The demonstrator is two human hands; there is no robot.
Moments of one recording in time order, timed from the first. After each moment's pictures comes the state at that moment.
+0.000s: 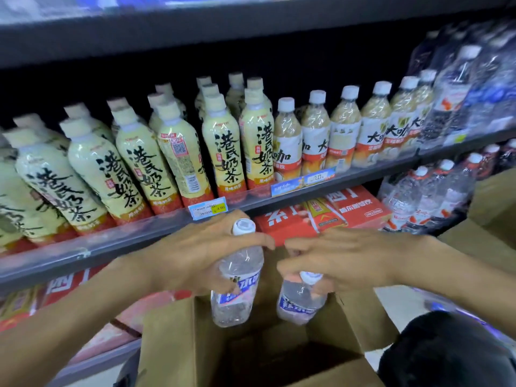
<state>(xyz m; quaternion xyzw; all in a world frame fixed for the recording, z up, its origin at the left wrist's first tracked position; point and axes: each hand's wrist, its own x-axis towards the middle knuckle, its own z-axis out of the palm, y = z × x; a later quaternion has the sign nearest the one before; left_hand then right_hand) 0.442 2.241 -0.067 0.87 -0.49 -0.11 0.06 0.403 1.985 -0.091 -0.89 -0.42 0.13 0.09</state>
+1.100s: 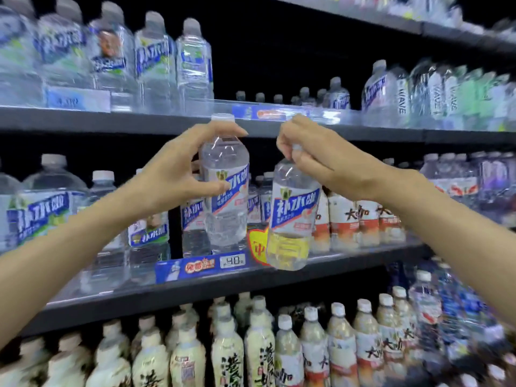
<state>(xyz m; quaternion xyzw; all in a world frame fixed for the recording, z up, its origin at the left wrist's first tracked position) 0.492 2.227 0.278 0.76 -0.48 0.35 0.27 0.452 1.967 0.289 -0.82 -0.40 -0.42 0.04</state>
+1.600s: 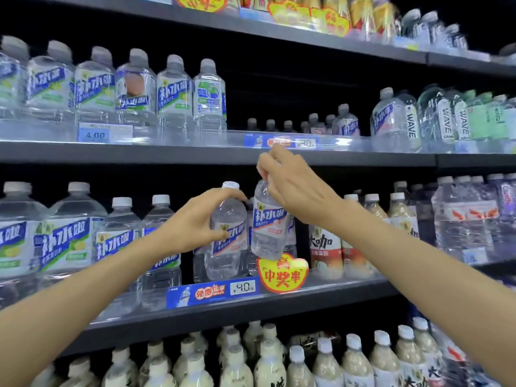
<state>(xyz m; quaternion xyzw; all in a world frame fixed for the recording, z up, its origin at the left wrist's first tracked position) 0.555 2.234 0.255 0.81 -0.43 0.35 0.16 0.522 2.005 0.292 -0.76 -0.33 -0.56 -0.04</state>
